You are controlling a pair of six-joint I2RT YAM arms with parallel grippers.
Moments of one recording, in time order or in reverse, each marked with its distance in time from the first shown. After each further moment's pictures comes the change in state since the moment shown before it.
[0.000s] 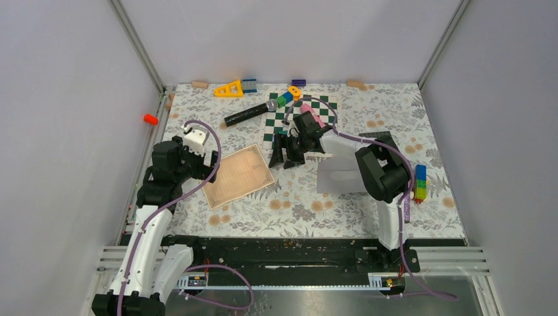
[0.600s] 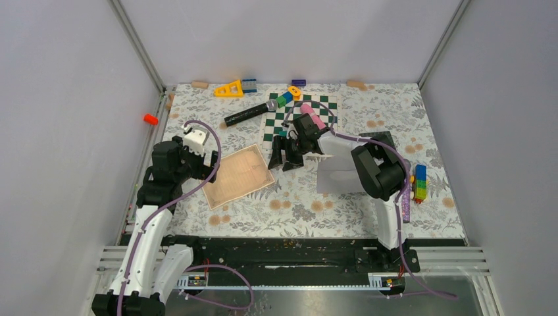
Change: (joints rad) left arm 0.000 0.000 0.000 0.000 0.000 0.000; right arm 0.002 0.040 0.000 0.025 -0.010 0.034
